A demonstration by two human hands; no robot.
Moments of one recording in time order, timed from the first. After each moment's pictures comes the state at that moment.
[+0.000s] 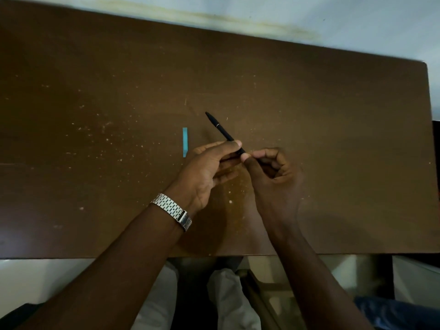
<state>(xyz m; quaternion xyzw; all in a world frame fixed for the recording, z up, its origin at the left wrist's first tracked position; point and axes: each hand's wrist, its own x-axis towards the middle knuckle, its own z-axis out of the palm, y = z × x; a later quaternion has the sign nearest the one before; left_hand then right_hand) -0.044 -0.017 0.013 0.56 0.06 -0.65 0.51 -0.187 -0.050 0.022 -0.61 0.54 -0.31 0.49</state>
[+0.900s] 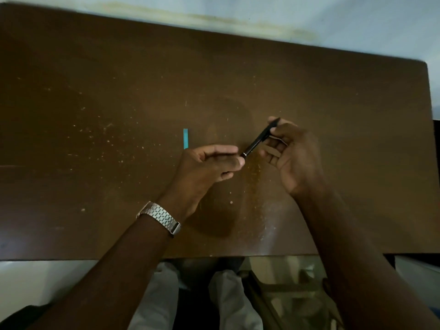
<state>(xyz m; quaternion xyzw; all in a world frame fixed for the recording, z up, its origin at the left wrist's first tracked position) -0.039 0.003 0.011 0.59 -0.09 -0.61 0.52 -0.186 -0.128 0.028 -0.38 0.56 -0.24 0.70</state>
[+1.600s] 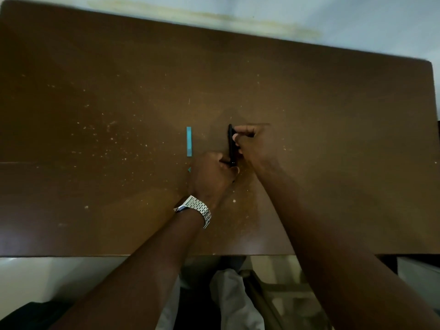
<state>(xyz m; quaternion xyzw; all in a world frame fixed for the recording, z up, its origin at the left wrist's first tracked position) -0.063 -0.008 -0.042 0.81 -0.29 -0.40 0.32 -0.130 -0.126 -0.051 -0.62 0.60 -0.13 0.49</state>
